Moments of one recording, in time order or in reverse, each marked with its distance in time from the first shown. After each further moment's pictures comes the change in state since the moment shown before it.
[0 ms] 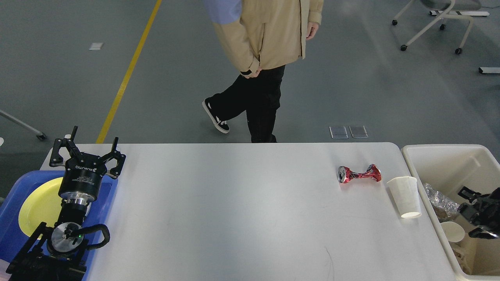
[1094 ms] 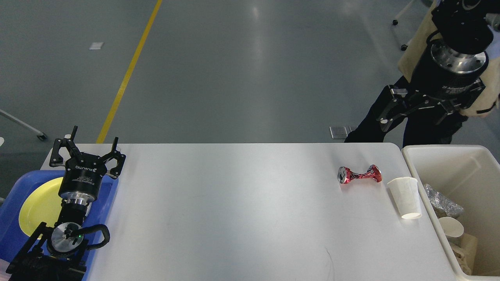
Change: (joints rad) left arm 0.000 0.000 0.000 0.000 0.000 0.000 0.000; right arm 1.490 0.042 -0.160 1.073 -0.213 0.972 -0.010
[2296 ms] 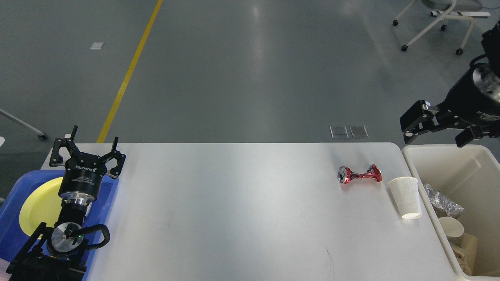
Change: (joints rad) left arm 0.000 0.000 0.000 0.000 0.000 0.000 0.000; right arm -0.025 -0.147 -0.133 0.062 0.007 -0.188 0.025
